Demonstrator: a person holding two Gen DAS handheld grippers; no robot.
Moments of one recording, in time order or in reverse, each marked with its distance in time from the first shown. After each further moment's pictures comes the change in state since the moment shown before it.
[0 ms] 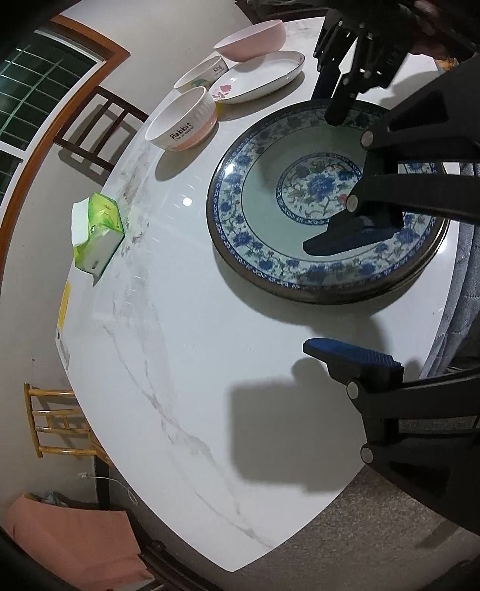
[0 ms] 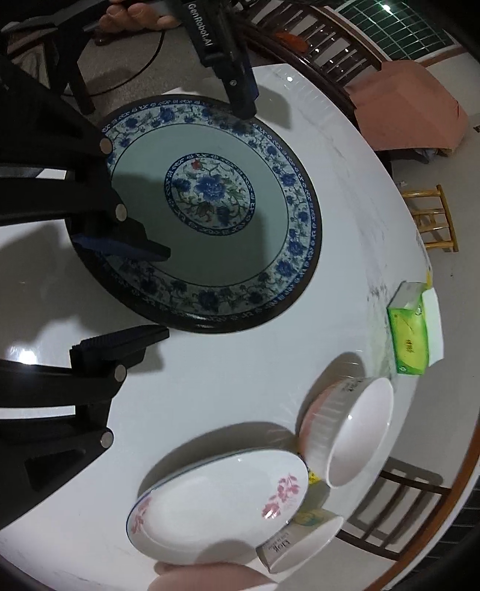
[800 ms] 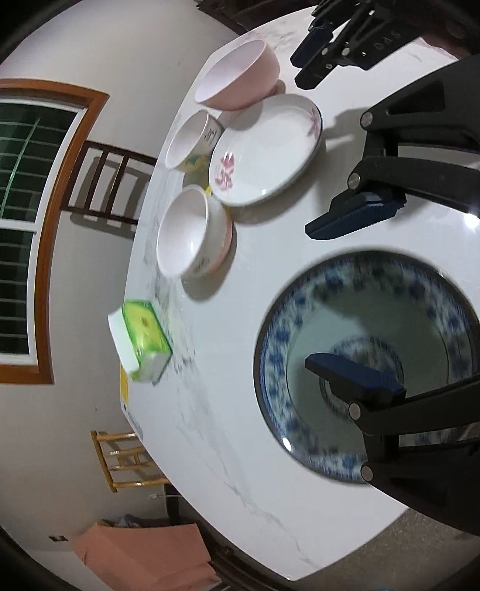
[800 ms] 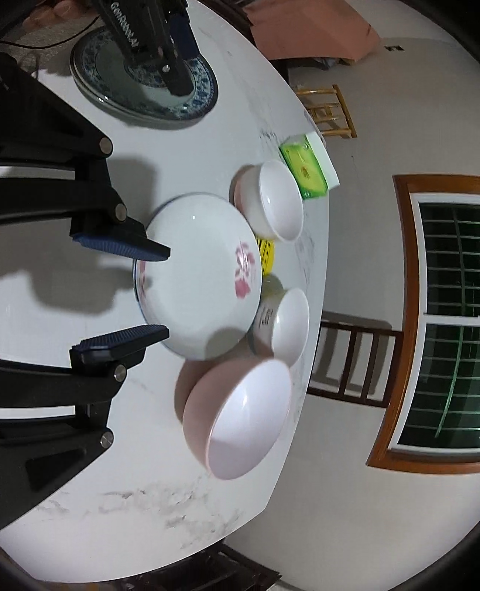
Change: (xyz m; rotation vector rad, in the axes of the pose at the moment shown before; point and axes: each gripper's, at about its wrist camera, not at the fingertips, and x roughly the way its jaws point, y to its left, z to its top) left arm -0.005 -0.183 -0.009 0.171 -0.184 0.027; right arm -0.091 -0.126 -0.062 0.262 -0.359 -0.361
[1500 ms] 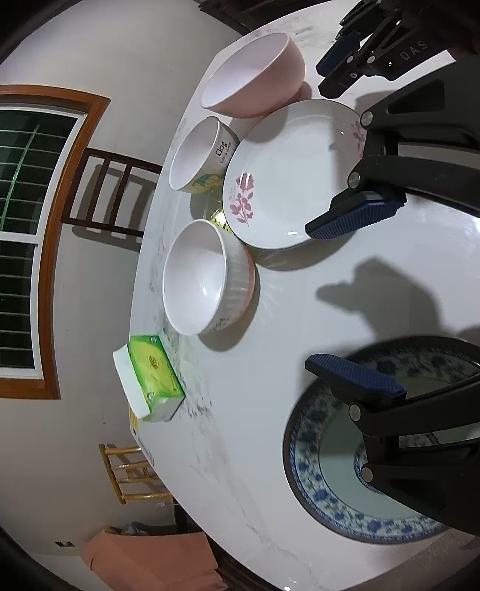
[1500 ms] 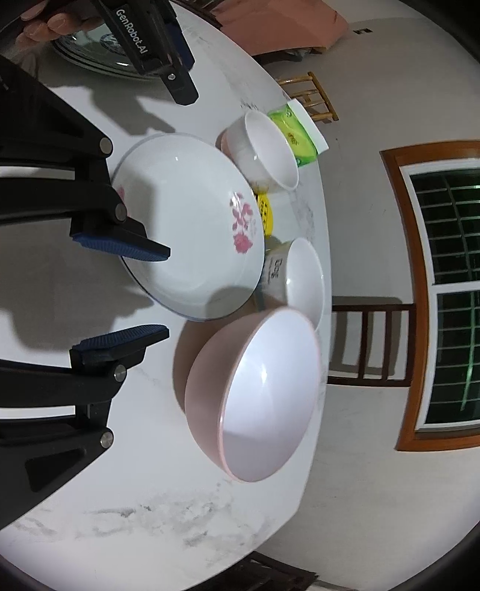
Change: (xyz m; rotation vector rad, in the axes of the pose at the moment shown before) left arm 0.045 -0.049 0.018 -0.001 -0.035 -0.012; right arm 0.054 -0.056 -0.001 0.118 0.018 0.045
